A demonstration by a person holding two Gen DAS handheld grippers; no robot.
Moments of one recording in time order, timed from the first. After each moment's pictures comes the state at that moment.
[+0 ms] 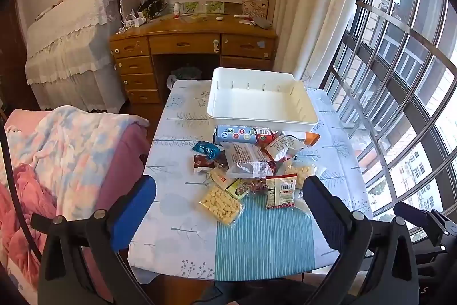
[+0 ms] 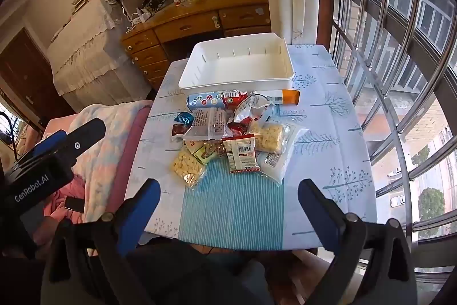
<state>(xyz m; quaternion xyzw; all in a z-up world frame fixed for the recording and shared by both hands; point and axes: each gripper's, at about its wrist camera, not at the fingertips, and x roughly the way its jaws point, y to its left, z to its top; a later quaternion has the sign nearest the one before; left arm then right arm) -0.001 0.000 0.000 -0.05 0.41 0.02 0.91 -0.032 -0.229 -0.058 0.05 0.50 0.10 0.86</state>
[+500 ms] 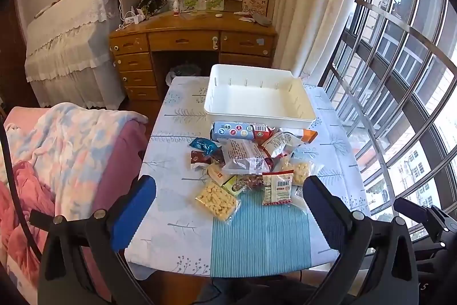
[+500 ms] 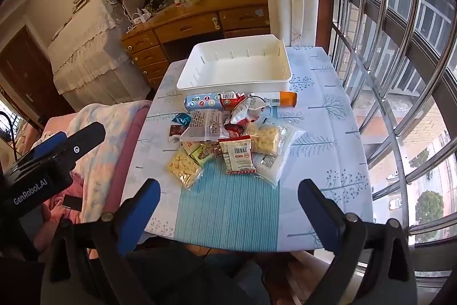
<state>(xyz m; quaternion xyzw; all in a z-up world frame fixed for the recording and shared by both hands) -0.001 -0.010 -0.007 -0.04 0.42 0.02 0.91 -0.033 -0.234 -0.055 0.05 0.49 0.10 0.86</state>
